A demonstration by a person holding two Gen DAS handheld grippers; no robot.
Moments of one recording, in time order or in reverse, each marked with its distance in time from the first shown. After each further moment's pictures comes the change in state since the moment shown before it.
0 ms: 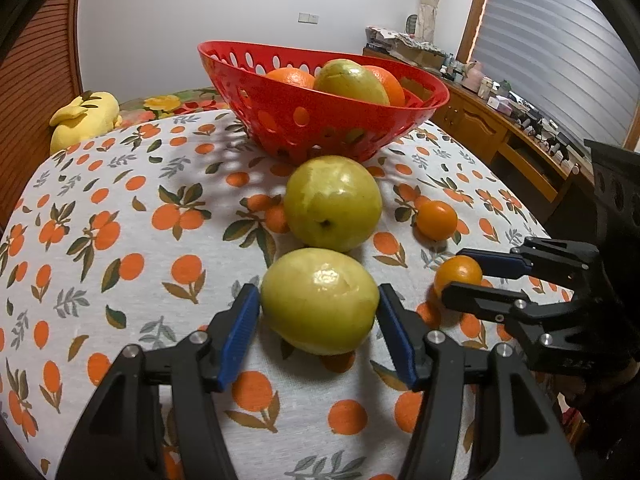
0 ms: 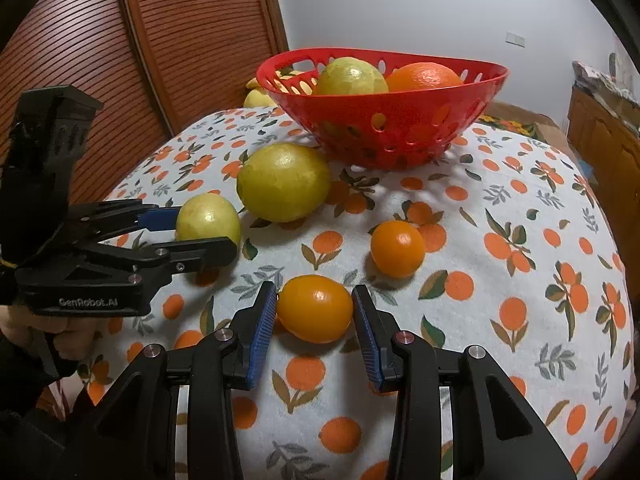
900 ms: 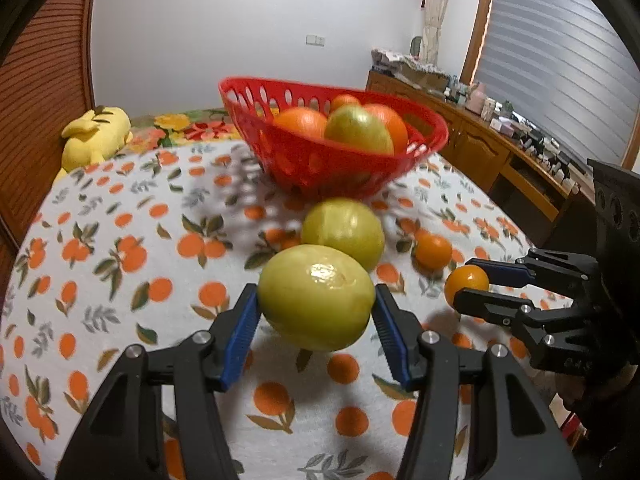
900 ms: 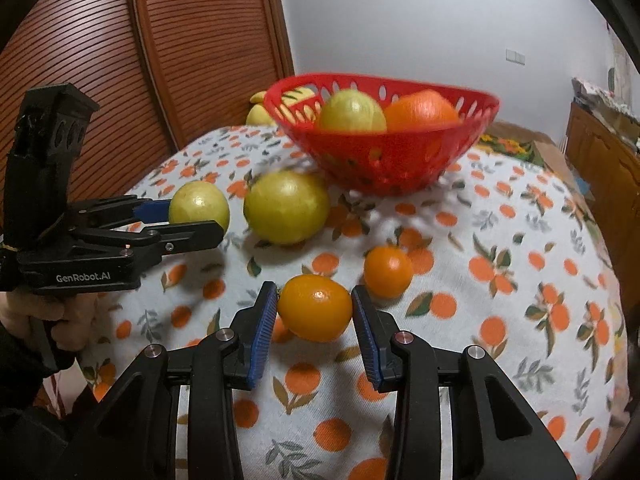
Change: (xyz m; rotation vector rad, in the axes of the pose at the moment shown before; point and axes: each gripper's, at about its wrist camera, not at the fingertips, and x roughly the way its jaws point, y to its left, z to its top) left arm -0.030 0.008 0.013 -0.015 -0.095 0.017; right arm -0.020 0.003 0.013 -0.031 -0.056 -0.011
